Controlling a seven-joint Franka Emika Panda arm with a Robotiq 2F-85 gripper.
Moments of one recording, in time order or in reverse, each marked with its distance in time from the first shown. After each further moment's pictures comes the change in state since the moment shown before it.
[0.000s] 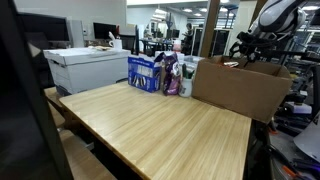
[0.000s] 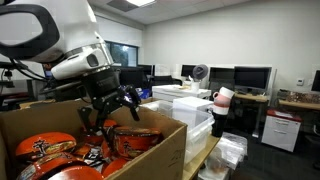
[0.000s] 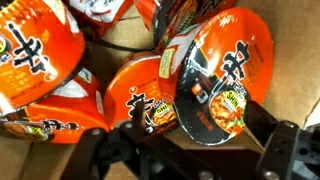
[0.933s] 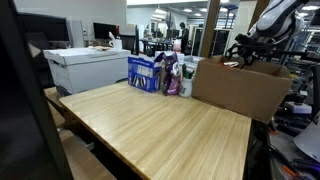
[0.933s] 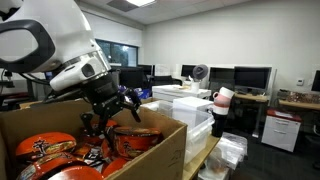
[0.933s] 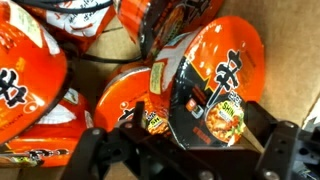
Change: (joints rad) arm -0.002 0.033 0.027 -0.047 0.095 0.142 -0.003
